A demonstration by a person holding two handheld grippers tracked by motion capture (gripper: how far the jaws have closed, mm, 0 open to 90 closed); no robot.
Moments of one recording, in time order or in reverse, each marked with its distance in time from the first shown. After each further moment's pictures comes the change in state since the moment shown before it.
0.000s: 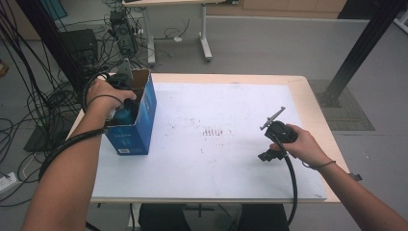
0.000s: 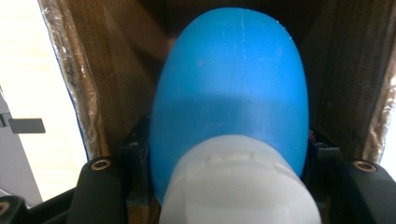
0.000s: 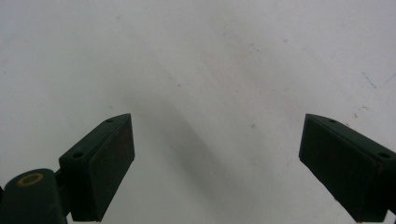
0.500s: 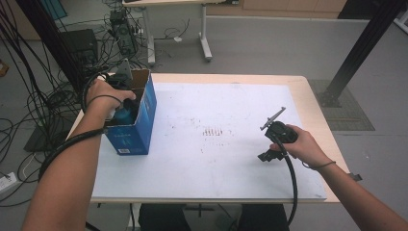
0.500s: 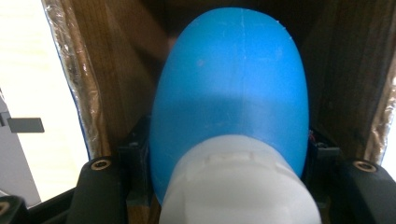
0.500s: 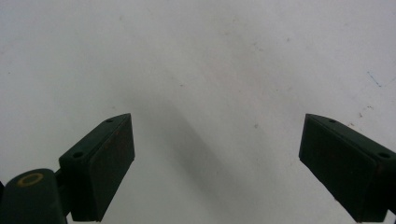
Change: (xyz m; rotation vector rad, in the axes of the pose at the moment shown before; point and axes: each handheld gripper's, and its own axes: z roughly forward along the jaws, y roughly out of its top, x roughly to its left) left arm 0.001 -0.001 0.000 -0.002 -0.004 -0.005; right arm 0.000 -0.001 0.001 -0.008 0.010 0.004
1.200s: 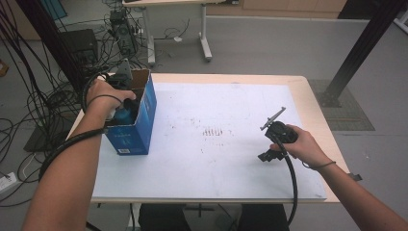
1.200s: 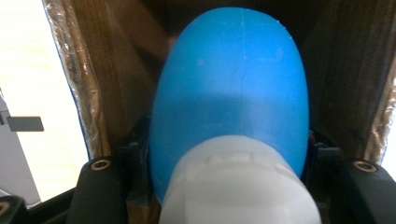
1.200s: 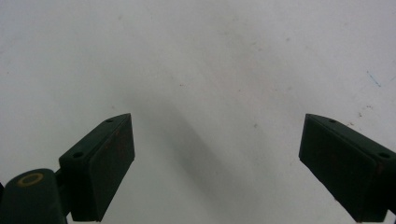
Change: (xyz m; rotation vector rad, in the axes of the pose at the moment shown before) left arm 0.000 0.000 0.000 0.004 0.000 -0.005; right arm 0.000 0.000 0.000 0.002 -0.001 0.002
